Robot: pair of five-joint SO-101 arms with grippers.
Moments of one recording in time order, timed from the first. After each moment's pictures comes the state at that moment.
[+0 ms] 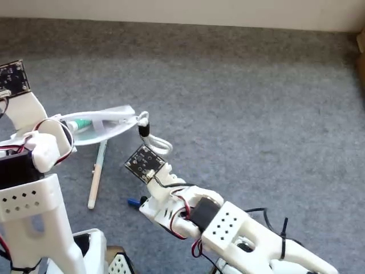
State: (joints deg) left arm -22.5 -43.6 24.8 79.8 12.8; right arm -56.5 -46.8 62.6 43.1 0.1
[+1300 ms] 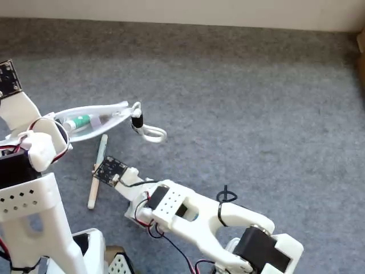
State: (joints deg) left arm -25.8 -43.6 24.8 78.4 14.3; right arm -60.9 -6.6 48.8 33.1 5.2
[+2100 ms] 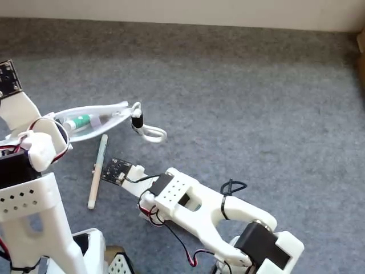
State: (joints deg) left arm -25.8 -43.6 24.8 78.4 14.3; right arm -55.5 -5.8 45.3 49.1 17.2
